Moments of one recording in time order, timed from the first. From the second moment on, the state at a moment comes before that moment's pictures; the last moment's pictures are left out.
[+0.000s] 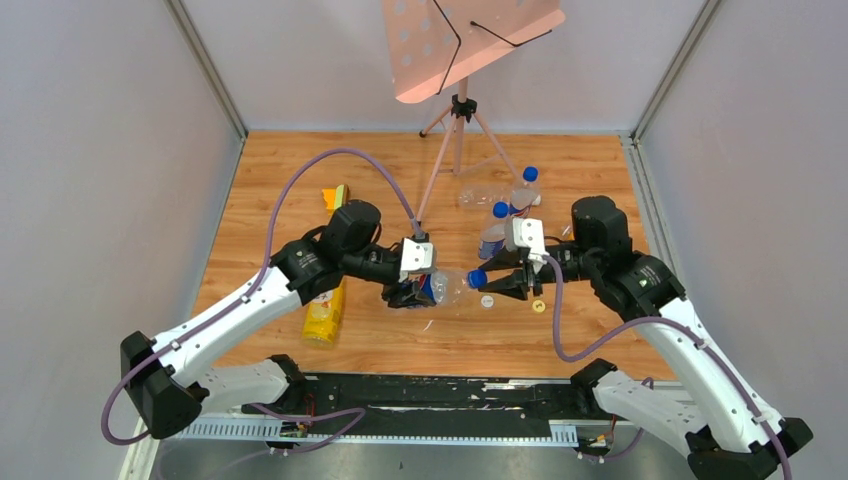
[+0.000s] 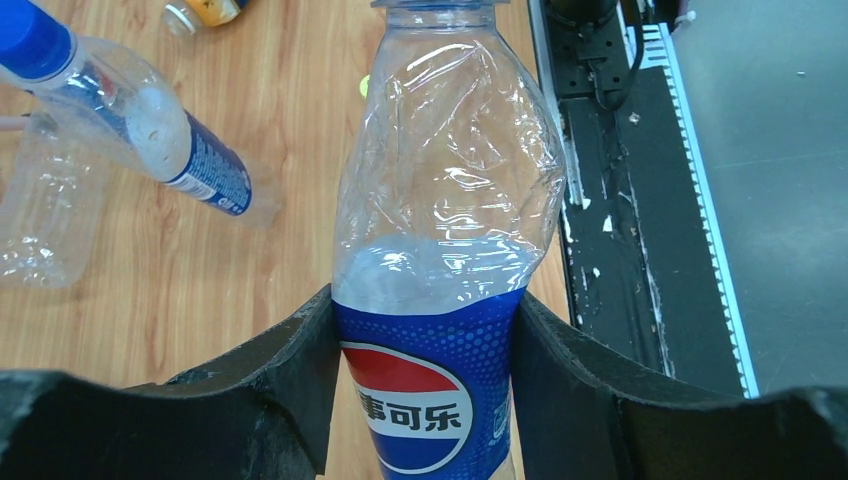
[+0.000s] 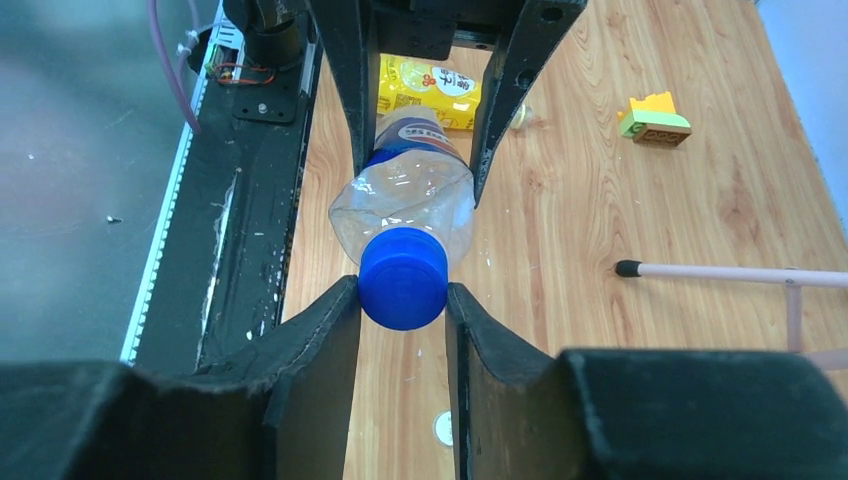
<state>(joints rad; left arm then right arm) -0.81 1.12 1.03 -0.49 0.73 0.50 0.56 0.87 1.07 -0.67 -0.92 -0.58</state>
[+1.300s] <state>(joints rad) -0.84 1.04 1.00 -0.49 0.26 0.58 0.55 0.90 1.11 -0.53 -0.70 0.00</state>
